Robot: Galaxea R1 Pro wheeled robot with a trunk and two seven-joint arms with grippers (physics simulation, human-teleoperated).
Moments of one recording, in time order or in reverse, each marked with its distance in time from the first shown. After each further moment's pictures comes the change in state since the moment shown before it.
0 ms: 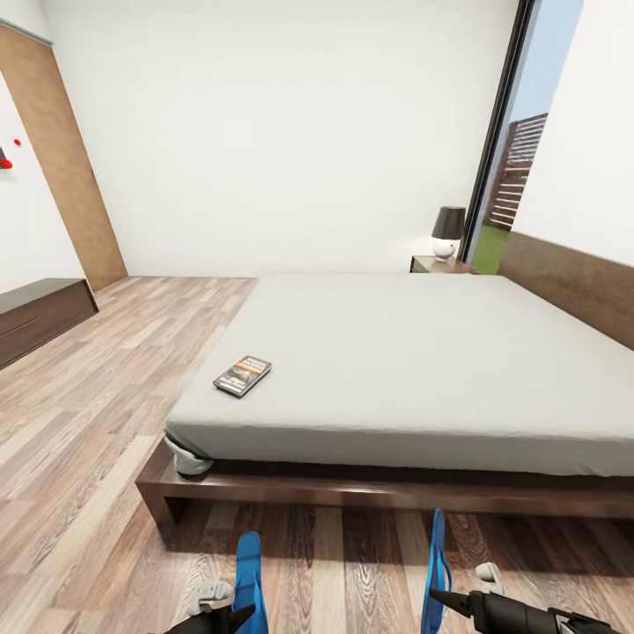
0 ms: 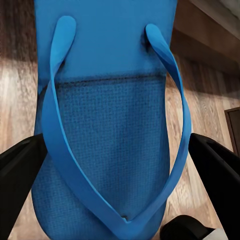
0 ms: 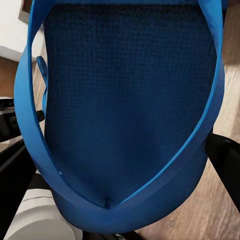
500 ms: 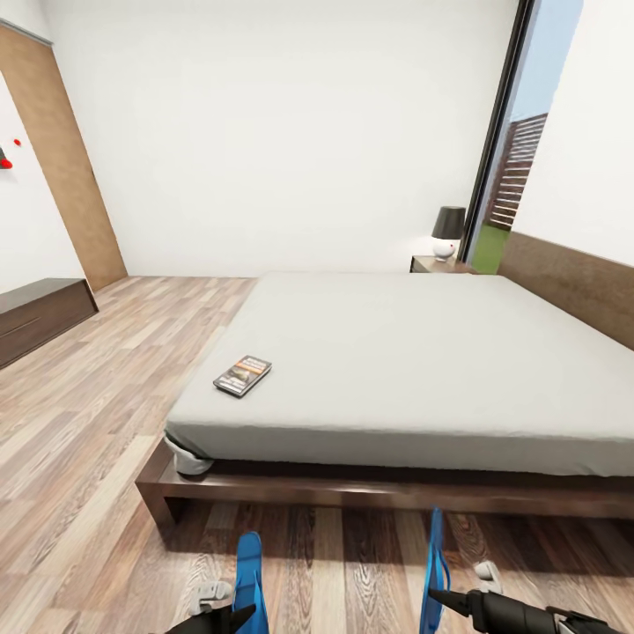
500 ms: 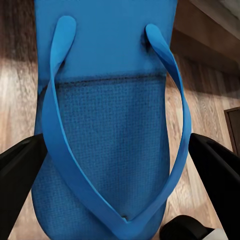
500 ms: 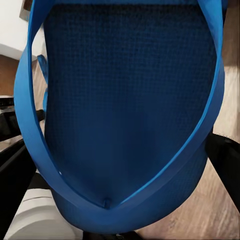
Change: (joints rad) left arm 0.000 -0.002 -0.001 0.000 0.000 -0.001 0.000; right arm 0.001 0.002 0.004 -0.007 0.000 -0.001 0.000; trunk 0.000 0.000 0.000
